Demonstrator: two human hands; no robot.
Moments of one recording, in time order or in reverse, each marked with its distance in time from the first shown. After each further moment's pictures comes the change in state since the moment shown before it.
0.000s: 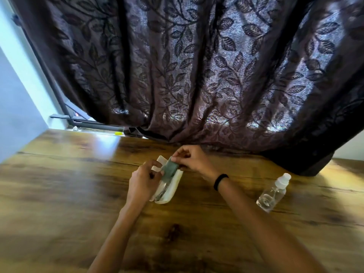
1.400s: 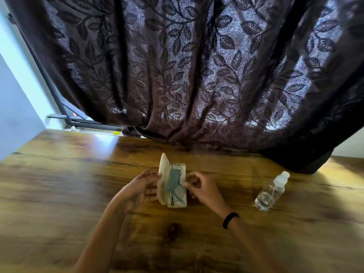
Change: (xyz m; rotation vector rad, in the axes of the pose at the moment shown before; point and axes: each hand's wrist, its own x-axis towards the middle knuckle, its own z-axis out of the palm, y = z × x) left_hand 0.007 -0.019 -0.008 -0.765 -0.479 -0.591; right_hand -0.060 0.051 0.014 -0.179 0.119 0.118
